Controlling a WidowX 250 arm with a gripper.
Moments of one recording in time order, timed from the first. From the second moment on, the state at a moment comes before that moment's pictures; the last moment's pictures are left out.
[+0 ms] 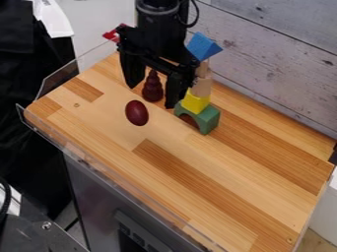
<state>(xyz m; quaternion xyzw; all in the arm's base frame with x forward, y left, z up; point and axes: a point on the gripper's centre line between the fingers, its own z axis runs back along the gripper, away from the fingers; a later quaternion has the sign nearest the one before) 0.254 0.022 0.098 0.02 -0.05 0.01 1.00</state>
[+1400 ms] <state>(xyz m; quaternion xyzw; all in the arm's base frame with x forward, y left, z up) 0.265 0.064 0.054 0.02 -0.05 0.32 0.95</state>
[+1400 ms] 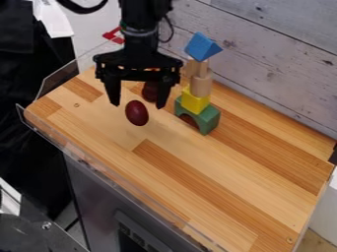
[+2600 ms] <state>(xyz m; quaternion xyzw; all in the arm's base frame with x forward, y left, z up) 0.291 0.088 0.013 0.00 -0.06 0.37 0.93</state>
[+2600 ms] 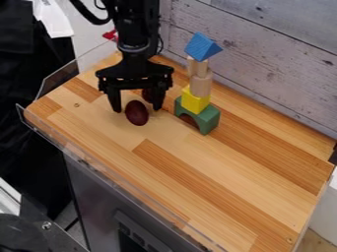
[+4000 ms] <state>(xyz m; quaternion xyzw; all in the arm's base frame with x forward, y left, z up) 0.272 0.081 0.006 -0.02 -0.05 0.35 0.94</state>
